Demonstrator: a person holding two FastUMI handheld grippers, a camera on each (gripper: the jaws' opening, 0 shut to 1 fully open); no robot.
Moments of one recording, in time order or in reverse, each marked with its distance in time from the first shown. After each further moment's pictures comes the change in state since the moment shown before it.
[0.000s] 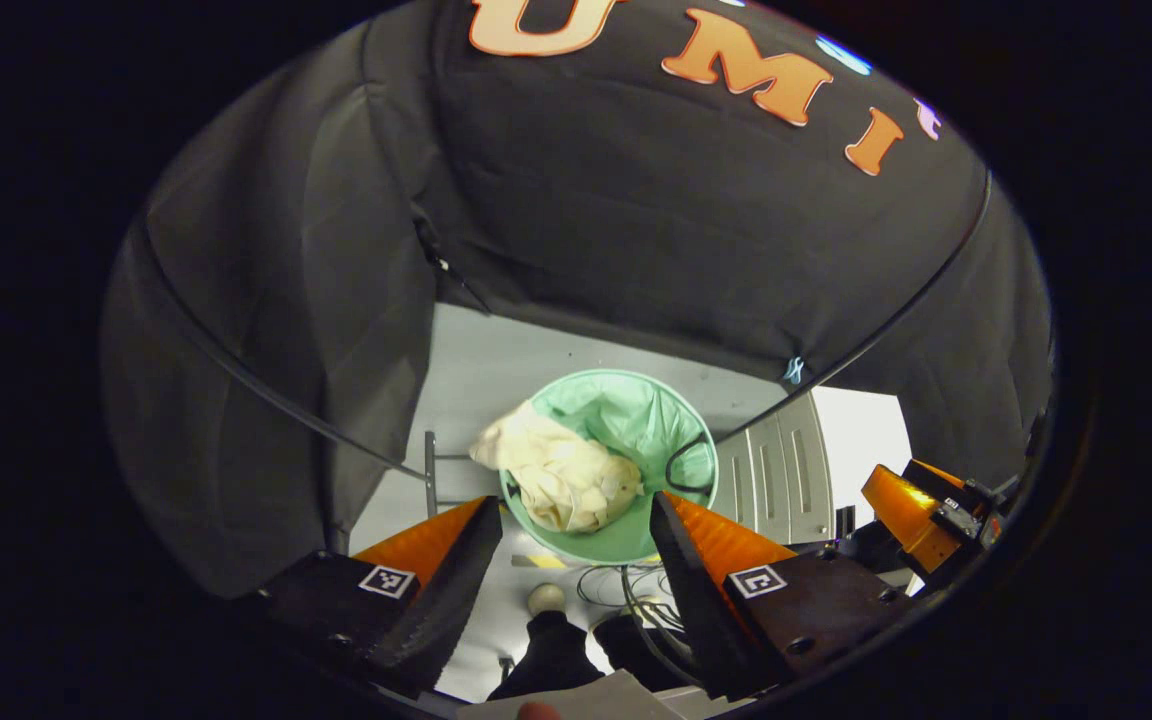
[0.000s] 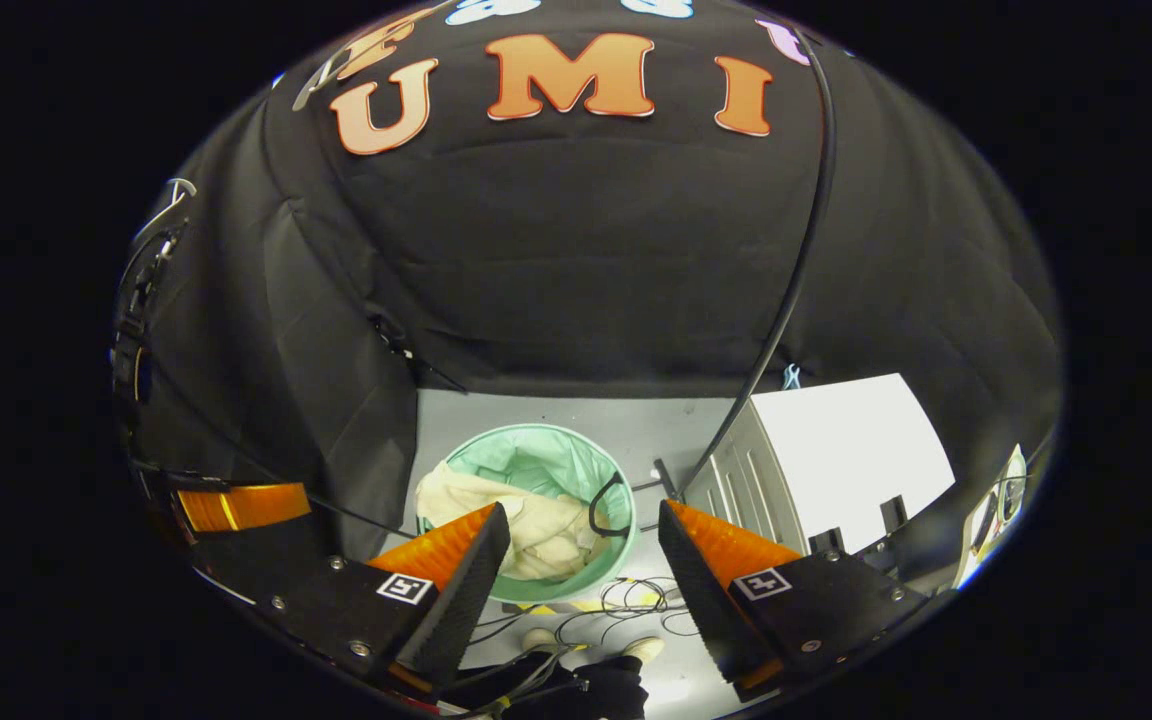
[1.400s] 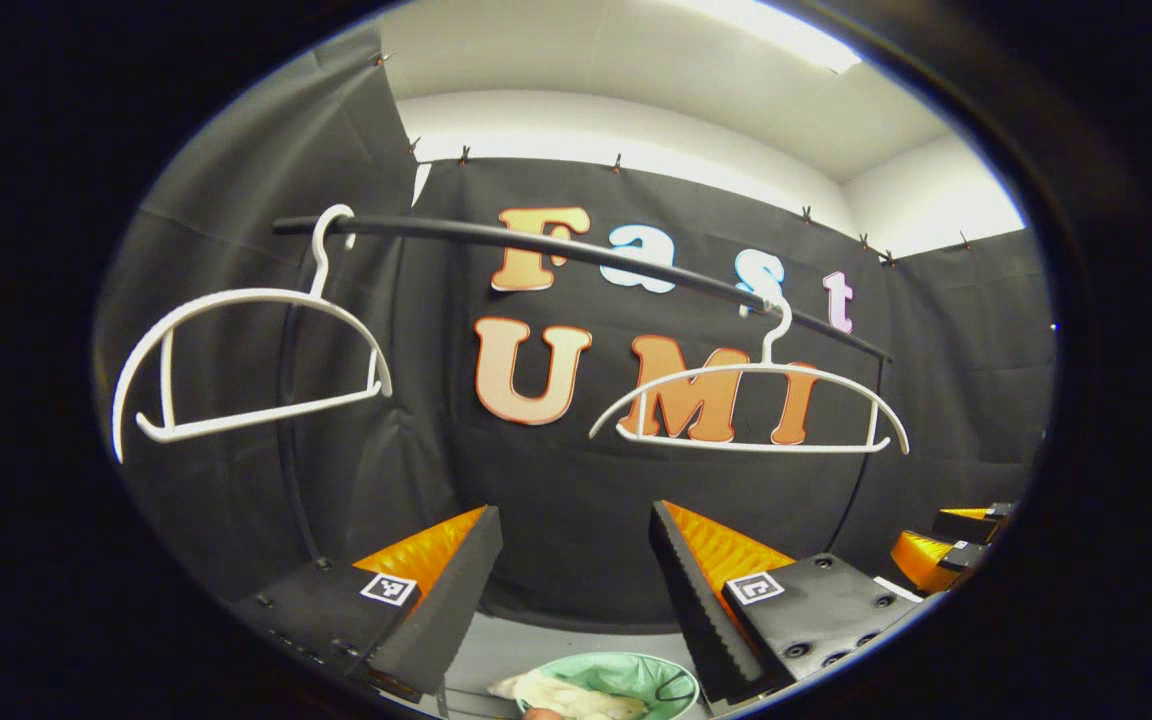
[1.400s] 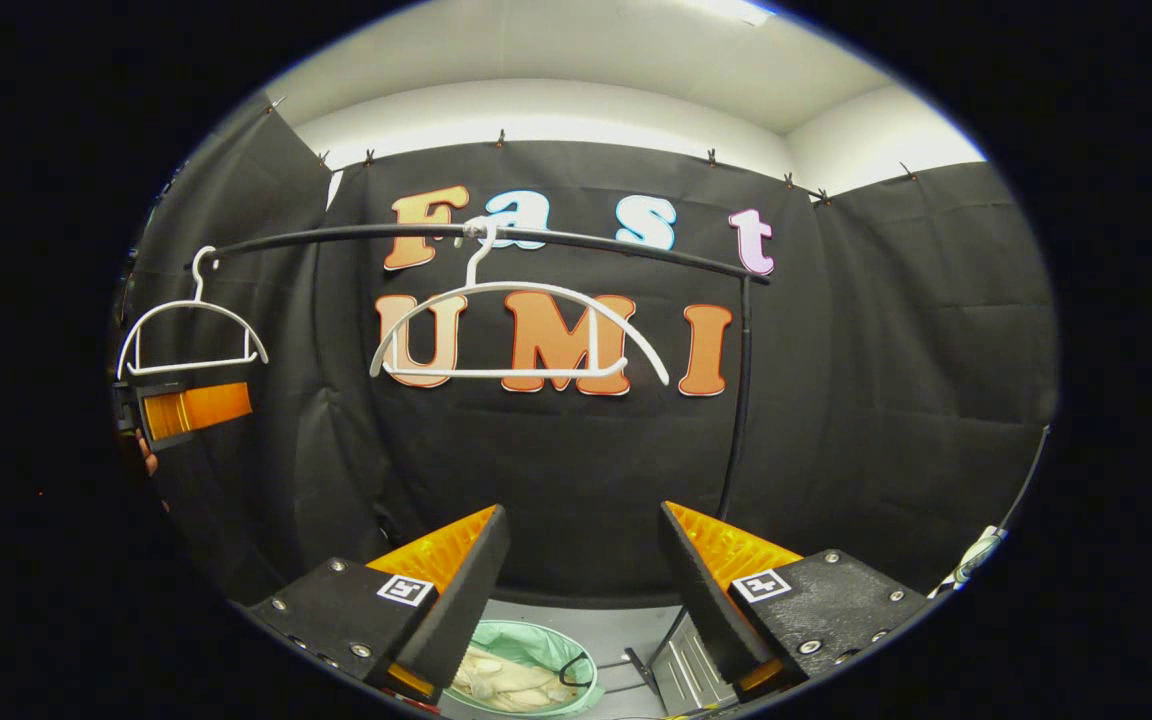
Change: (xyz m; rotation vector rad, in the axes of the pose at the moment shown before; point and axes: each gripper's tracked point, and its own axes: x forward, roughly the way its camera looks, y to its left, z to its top) left arm -0.283 -0.019 0.181 0.114 -1.039 0.017; right arm -0.230 -0.016 0.178 -0.077 -0.696 -0.003
